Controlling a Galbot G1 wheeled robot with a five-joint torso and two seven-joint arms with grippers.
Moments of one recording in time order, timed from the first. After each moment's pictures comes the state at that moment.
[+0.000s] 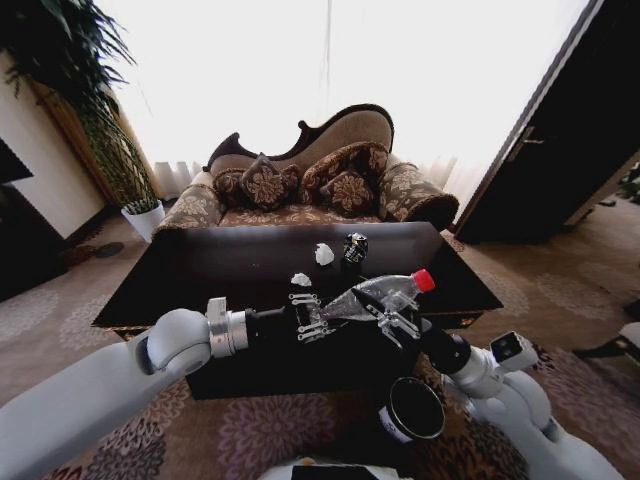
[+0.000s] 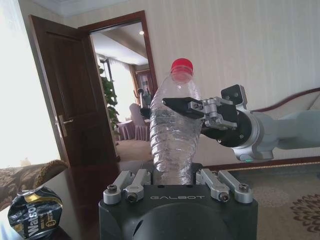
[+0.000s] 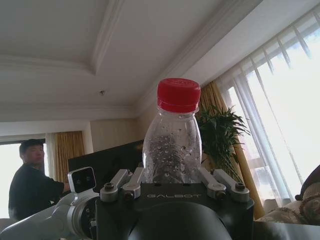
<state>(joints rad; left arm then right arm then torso) 0.72 -0.50 0.10 -2.32 -0.84 0.12 0.42 -1.54 0.87 0.65 2.32 1.09 0.01 -0.69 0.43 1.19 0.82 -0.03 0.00</state>
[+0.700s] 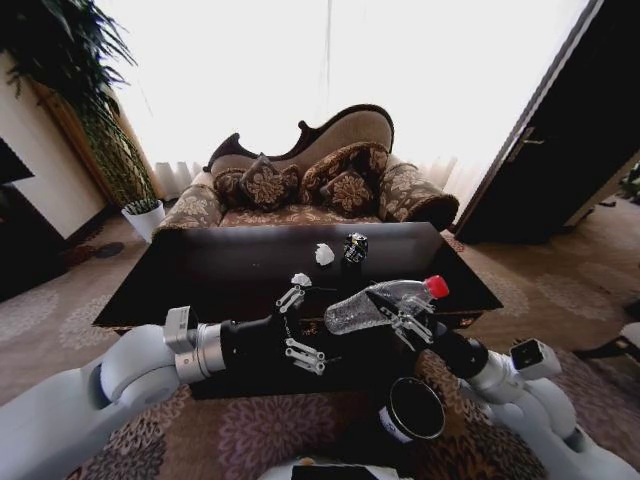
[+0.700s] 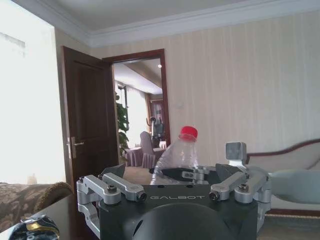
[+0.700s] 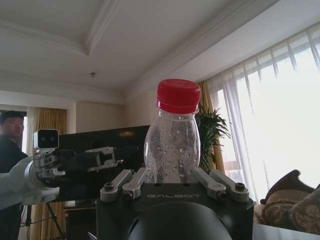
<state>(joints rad) 1.05 -0.50 -0.33 -2.47 -1.04 0.13 0.40 -1.68 0.88 0.84 2.30 1.02 0.10 -0.76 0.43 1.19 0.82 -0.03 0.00</state>
